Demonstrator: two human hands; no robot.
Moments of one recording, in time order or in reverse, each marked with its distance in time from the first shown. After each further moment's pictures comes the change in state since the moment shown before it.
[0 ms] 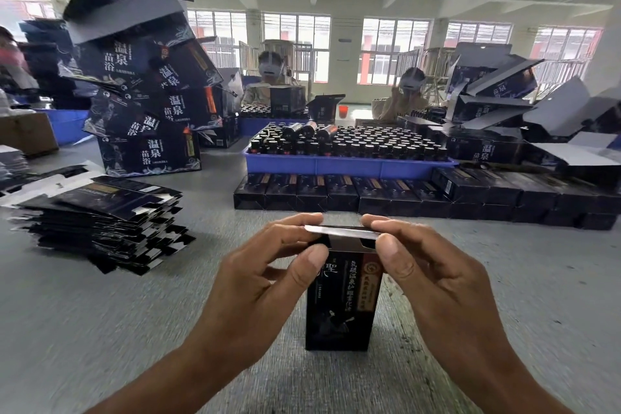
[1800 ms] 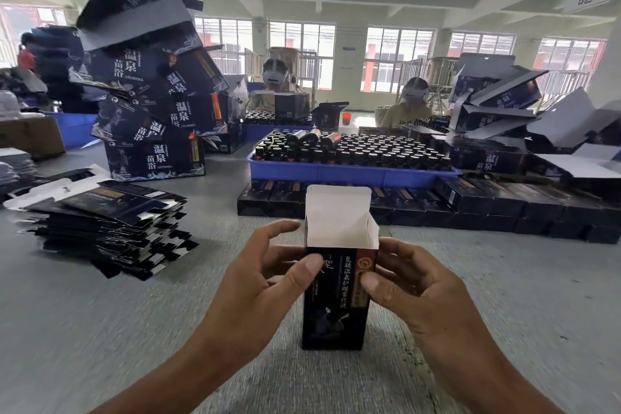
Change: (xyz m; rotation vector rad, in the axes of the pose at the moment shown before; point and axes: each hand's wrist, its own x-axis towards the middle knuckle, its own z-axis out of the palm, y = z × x) left_hand 0.000 -0.023 -0.005 -0.146 -0.024 -0.247; right_hand 0.006 0.034 -0.006 0.193 -0.096 0.348
